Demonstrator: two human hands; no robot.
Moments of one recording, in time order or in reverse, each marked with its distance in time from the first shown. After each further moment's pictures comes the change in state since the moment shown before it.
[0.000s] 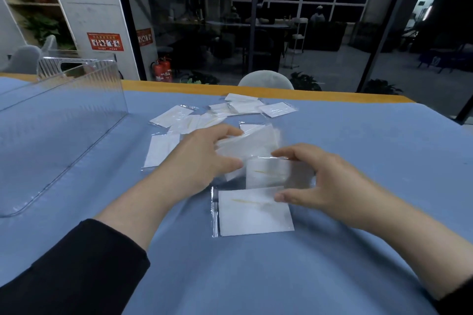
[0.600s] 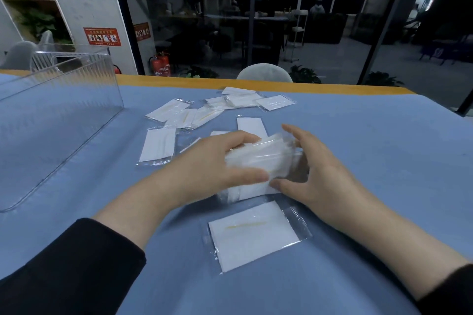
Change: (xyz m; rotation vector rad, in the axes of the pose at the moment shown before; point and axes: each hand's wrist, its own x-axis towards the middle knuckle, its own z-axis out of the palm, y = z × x) left_hand -0.015 0.016 0.008 0.047 -0.239 0.107; right_hand -0.005 0.006 0.023 0.030 0.174 0.077
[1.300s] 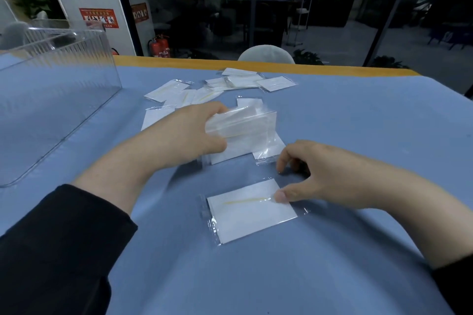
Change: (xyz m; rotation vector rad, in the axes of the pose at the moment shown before) left_hand -0.001 -0.010 -0.020 0.216 0.062 -0.197; right_hand -0.005 -0.016 -0.026 -0.205 -0.493 0.158
